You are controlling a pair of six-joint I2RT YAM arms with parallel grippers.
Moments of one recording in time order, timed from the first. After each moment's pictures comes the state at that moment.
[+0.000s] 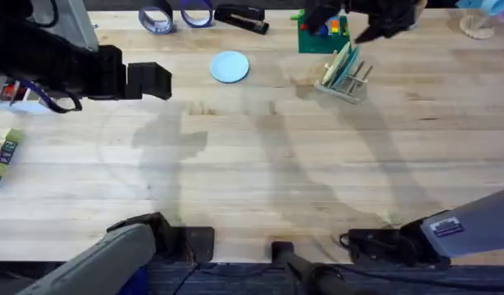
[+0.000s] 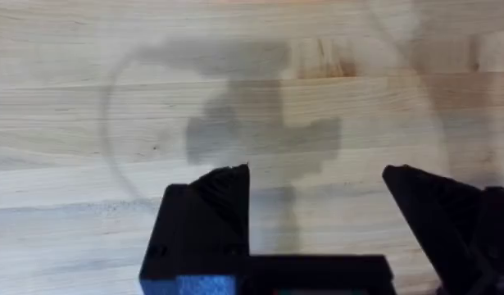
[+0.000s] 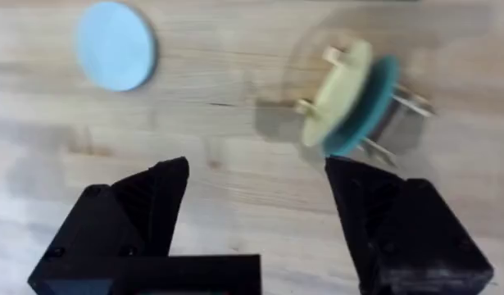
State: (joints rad) left arm 0.26 1.21 1.25 -1.25 0.22 0.22; right arm 0.28 1.74 1.77 -1.15 -0.08 0.34
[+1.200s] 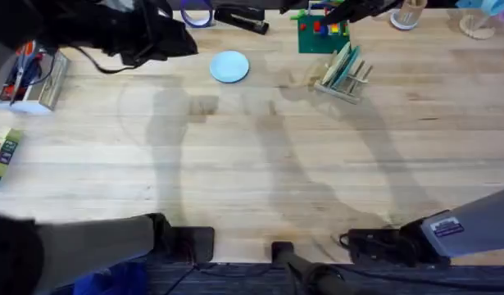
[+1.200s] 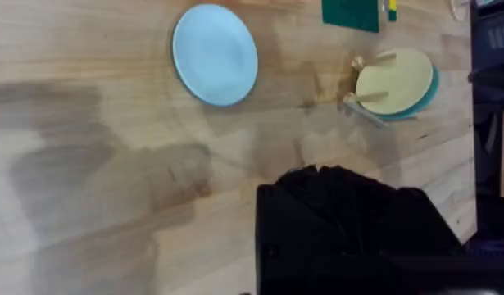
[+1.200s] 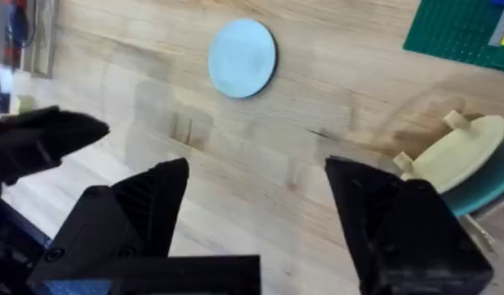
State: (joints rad) left arm 0.19 1.47 1.25 -0.85 0.73 -0.06; right arm 0.28 1.74 1.77 -0.98 -0.39 0.26
